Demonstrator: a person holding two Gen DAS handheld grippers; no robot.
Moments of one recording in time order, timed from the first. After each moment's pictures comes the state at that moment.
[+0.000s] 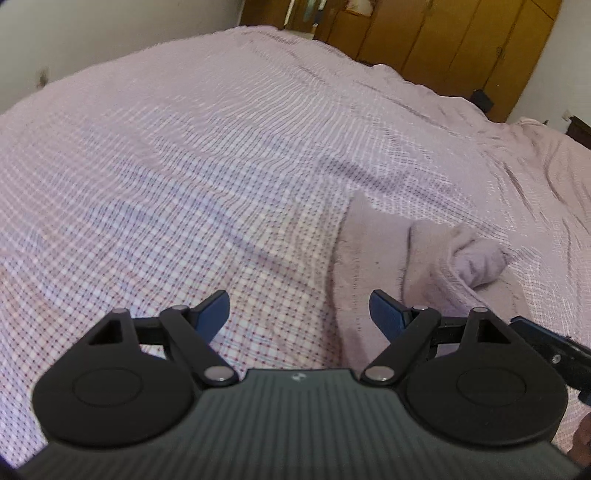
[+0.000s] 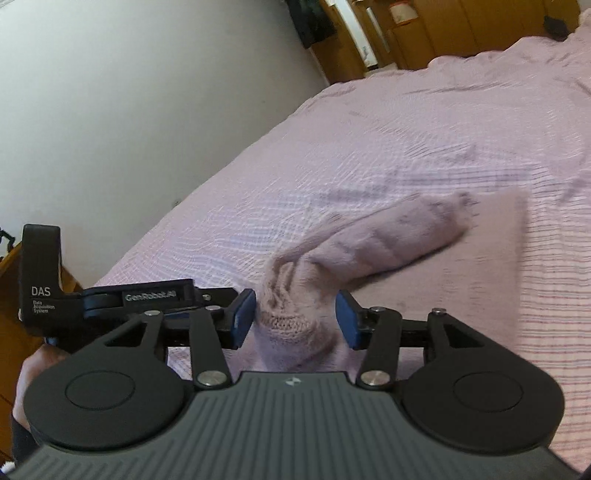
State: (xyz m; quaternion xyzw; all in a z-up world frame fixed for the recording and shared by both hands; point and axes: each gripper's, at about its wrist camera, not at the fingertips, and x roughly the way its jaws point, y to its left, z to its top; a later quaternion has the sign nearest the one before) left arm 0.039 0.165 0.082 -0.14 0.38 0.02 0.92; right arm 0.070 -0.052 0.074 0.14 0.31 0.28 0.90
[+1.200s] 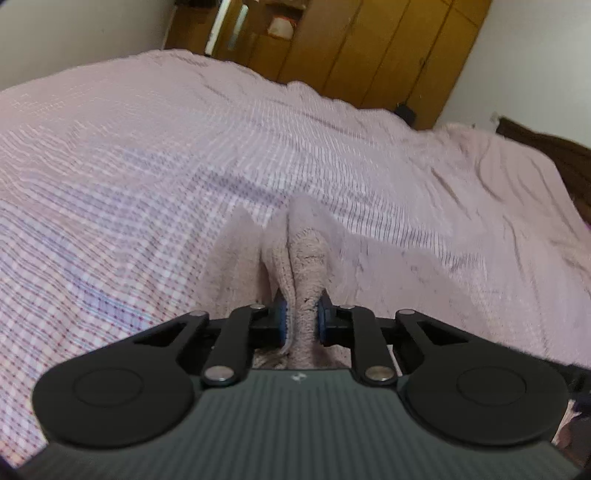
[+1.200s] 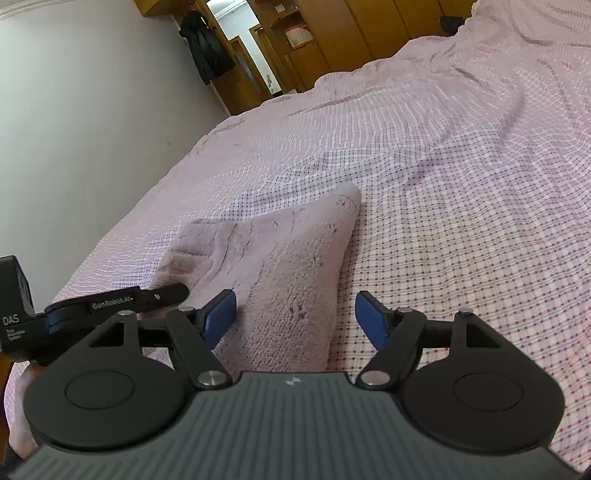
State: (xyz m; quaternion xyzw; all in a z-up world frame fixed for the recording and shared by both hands) left arm 0.086 0.111 0.048 -0.15 0.30 -0.09 0.94; right arm 0.096 -0.137 0.023 0.20 0.31 0.14 0.92
